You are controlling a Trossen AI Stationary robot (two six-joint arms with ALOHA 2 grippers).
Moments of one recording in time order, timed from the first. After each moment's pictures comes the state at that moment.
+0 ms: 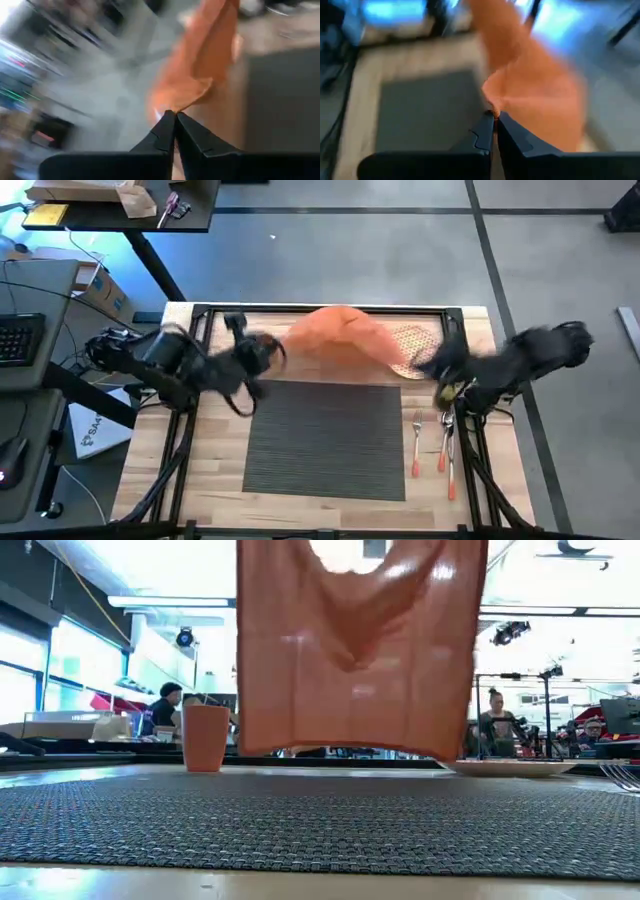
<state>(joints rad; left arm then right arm) -0.40 1.44 1.78 -1.29 -0.83 -0.16 0.52 1.15 1.44 -1.15 0.49 0.56</state>
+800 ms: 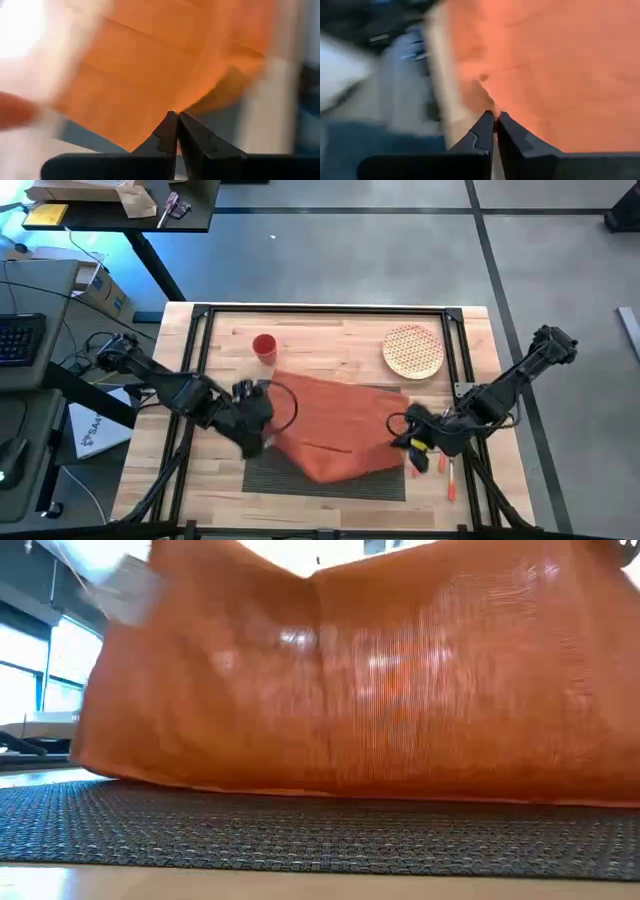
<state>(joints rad) -0.45 1.44 1.46 -1.17 -0.50 -0.63 0.66 1.14 1.03 -0.83 0.45 1.20</state>
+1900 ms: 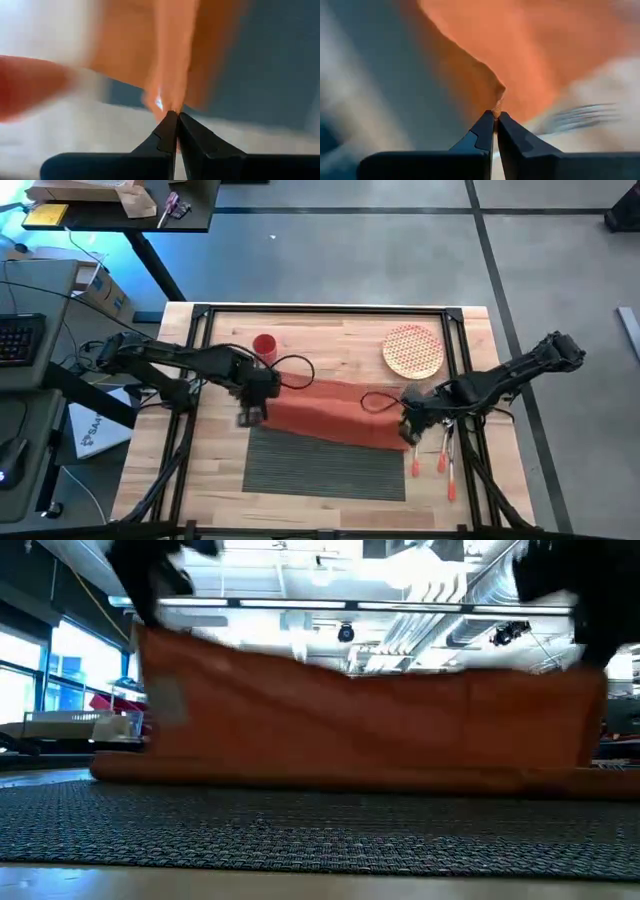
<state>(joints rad) -0.14 1.42 1.36 -1.35 0.18 -0.18 0.42 1.14 0.88 -0.76 -0.22 1.00</state>
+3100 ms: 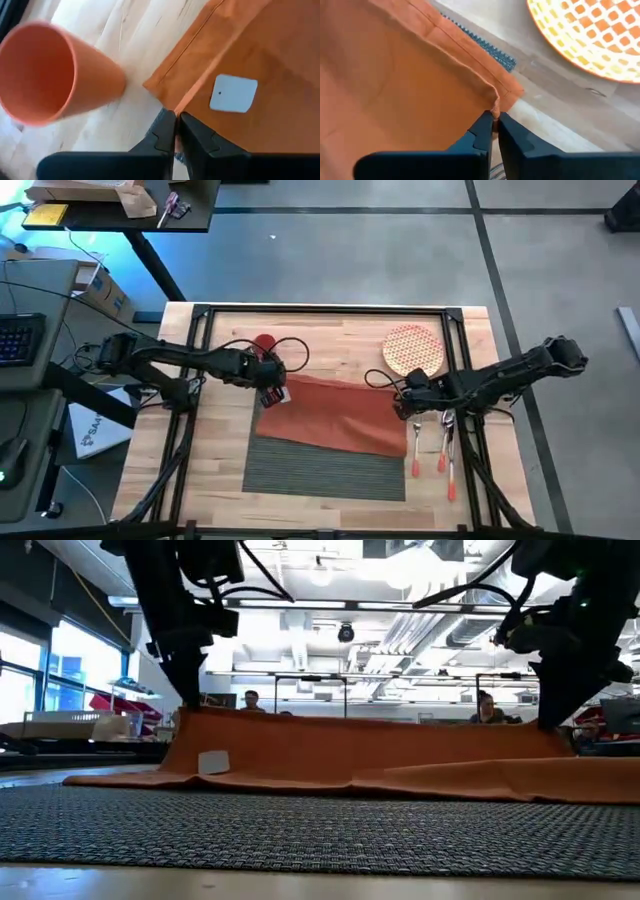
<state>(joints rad) 0.03 1.42 0.95 -0.87 -0.38 -0.46 0.22 1.15 0.66 -0.88 0.35 1.20</state>
